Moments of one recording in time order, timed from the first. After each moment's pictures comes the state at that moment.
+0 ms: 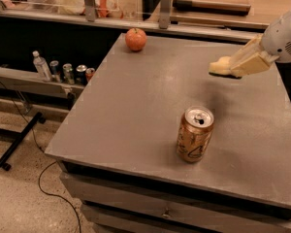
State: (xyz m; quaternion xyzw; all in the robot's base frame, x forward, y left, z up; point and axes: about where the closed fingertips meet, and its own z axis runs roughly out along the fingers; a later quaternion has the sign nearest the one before) arm 0.564 -0.245 0.935 -0.53 0.78 0.11 0.32
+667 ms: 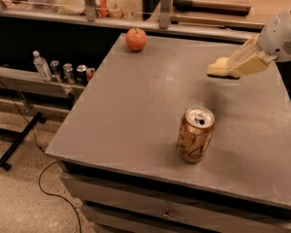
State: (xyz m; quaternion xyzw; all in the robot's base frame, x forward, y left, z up) arm 0.563 -0.242 0.933 -0.56 0.77 0.11 0.30
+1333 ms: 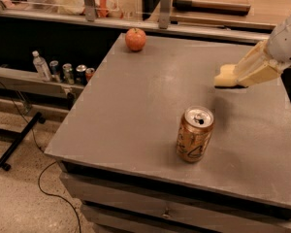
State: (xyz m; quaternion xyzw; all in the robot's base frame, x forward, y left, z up) arm 0.531 -0.253 0.927 -0.62 0.73 0.10 0.27
